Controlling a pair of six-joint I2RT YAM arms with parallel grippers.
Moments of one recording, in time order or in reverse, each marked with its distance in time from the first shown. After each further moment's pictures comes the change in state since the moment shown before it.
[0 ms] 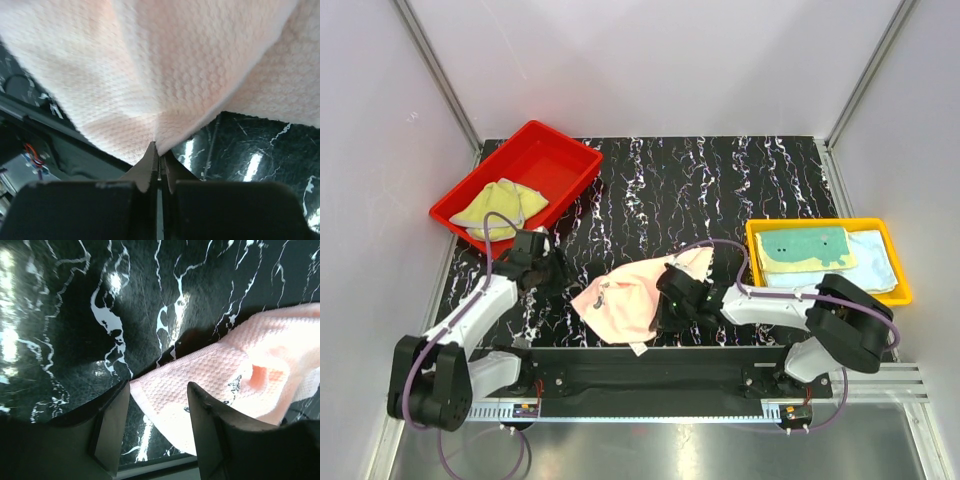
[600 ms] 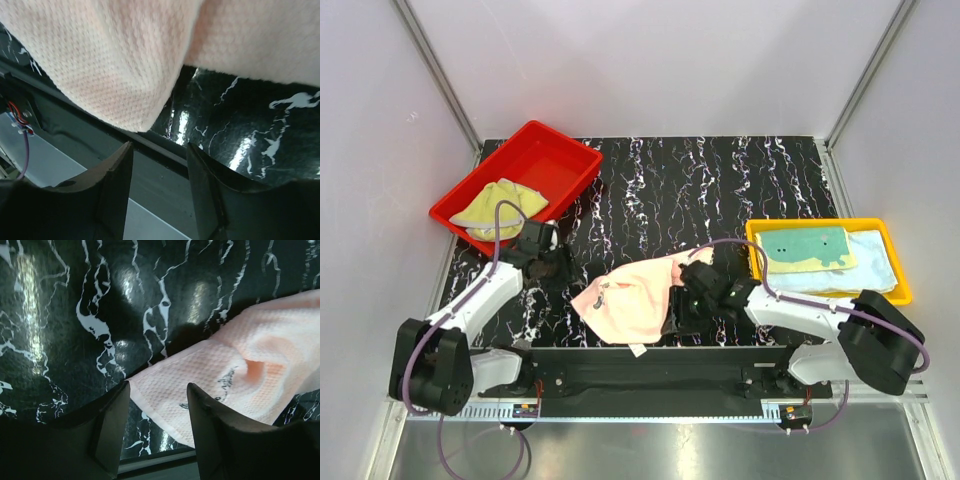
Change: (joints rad) left arm -0.068 0.061 0.124 -0.084 -0.037 0.070; right arm -0.154 -0.184 -0.028 -0.193 -0.163 -0.198
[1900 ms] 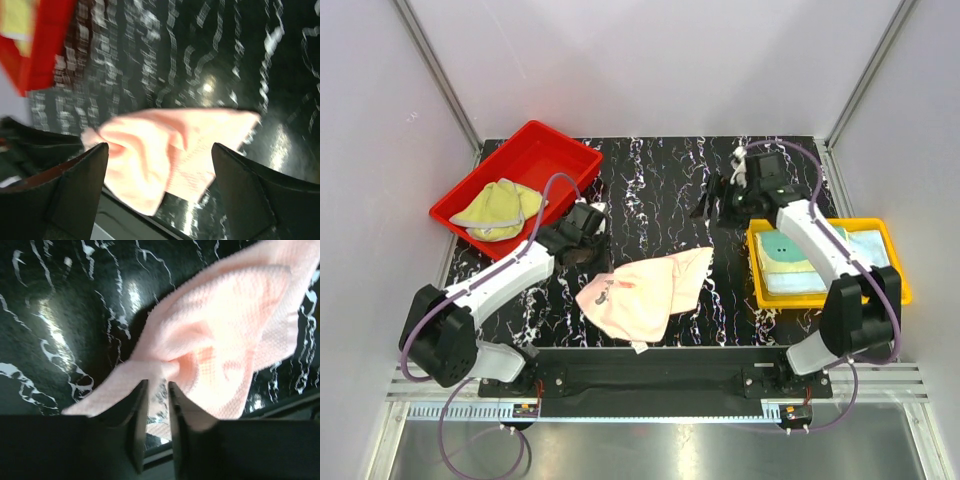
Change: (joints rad) left arm -0.320 0.172 0.246 -0.021 -0.094 0.015; right arm -0.656 0.204 0.629 -0.212 -0.201 -0.415
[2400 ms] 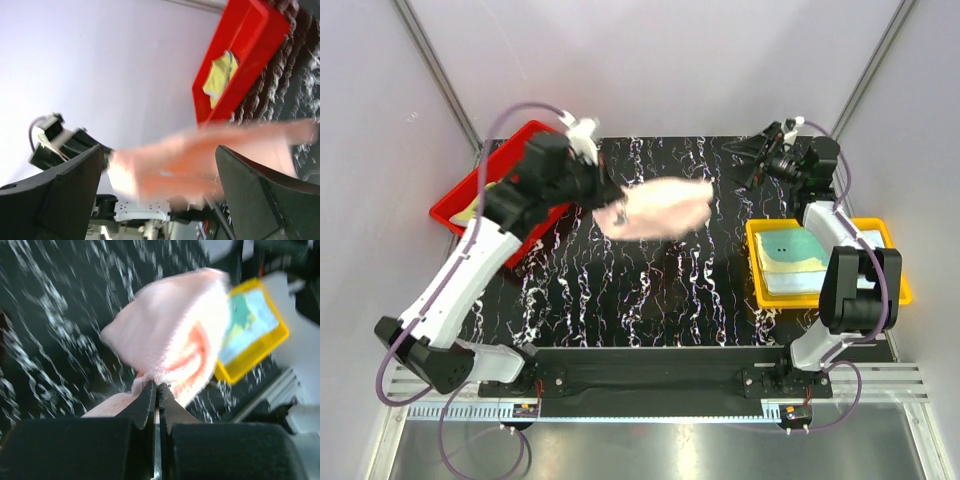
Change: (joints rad) left arm 0.089 -0.016 0.716 -0.136 0.199 0.189; right arm -0.288 0.097 -0.101 1.075 -0.598 0.895
